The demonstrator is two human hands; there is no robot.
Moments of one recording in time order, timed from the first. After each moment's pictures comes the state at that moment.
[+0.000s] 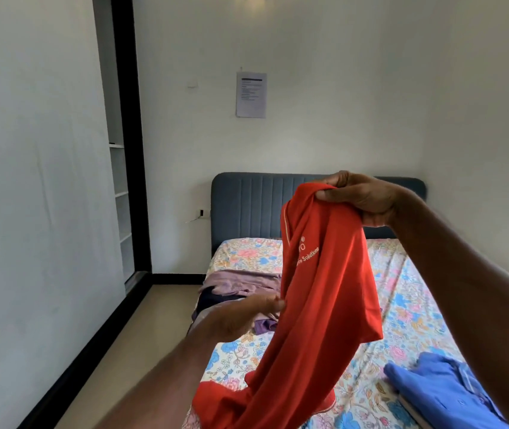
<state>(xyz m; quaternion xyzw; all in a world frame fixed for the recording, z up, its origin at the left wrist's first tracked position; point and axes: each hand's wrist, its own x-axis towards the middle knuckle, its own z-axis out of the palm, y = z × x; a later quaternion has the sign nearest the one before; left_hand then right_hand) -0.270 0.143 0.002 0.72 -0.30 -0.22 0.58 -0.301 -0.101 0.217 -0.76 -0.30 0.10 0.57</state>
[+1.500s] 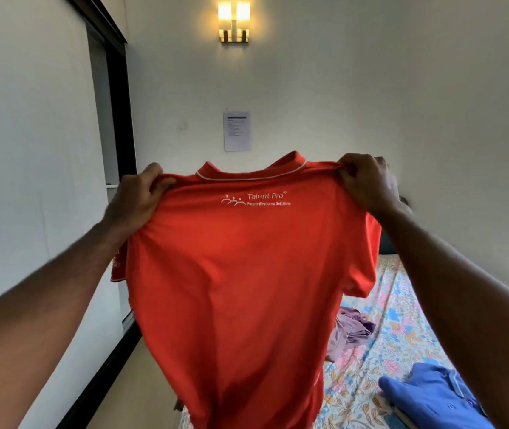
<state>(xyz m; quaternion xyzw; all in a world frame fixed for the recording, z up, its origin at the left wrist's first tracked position) -0.284 0.287 0.243 0.78 -0.25 0.52 0.22 -0.321 -0.149 0.258 -0.83 -0.03 -0.51 0.22</state>
